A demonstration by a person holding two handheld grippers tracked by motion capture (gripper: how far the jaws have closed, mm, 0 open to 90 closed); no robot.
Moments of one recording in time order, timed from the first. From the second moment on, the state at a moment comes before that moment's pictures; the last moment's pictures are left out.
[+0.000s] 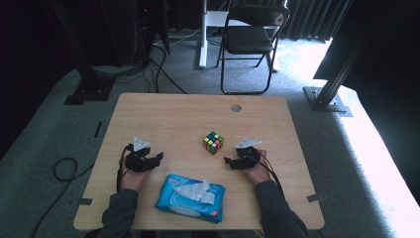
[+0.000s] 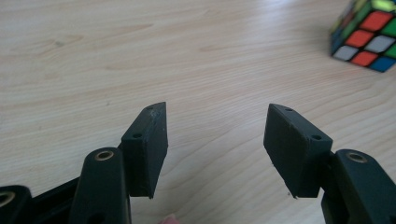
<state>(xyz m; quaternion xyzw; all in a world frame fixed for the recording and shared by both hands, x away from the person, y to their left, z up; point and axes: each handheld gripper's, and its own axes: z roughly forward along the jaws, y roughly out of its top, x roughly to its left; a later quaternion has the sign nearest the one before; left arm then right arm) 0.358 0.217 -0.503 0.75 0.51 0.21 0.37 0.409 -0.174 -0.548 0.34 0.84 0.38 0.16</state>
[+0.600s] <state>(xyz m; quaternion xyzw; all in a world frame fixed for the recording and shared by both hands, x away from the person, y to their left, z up) 0.327 0.195 -0.479 0.78 0.43 0.20 0.42 0.411 -0.177 -0.548 0.35 0.84 0.38 0.15</state>
